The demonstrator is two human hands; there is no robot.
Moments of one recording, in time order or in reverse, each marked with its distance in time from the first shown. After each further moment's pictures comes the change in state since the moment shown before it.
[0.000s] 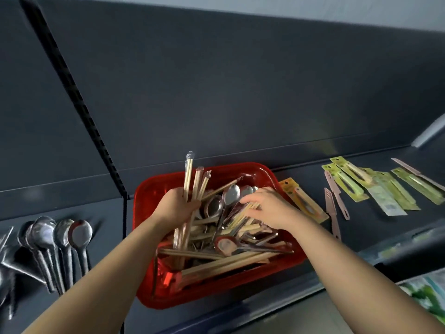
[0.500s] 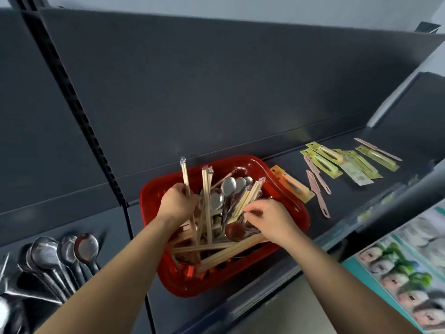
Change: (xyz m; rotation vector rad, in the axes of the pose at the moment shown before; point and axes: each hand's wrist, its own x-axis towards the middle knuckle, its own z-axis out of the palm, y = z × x) left_hand -0.002 -0.007 -0.011 -0.074 -0.006 0.048; right_hand -0.064 -0.054 0.041 0.307 0.332 0.223
